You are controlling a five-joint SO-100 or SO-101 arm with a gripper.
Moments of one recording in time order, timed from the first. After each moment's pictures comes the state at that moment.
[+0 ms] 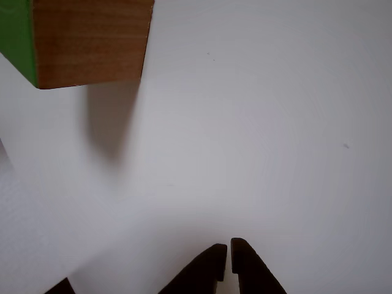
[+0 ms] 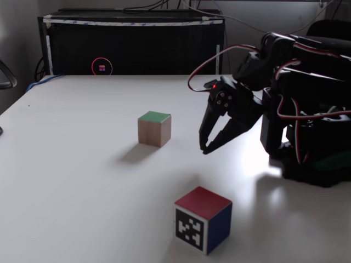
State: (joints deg) arm 16.3 188.2 172.9 73.7 -4.1
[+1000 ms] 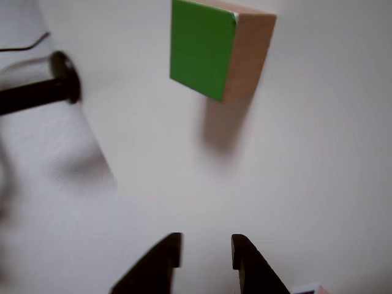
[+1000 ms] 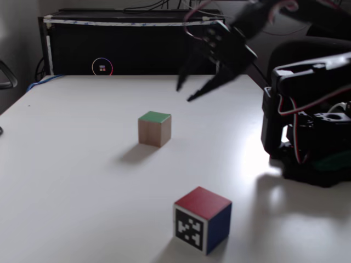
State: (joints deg) arm 21.0 156.1 137.7 72.5 5.7
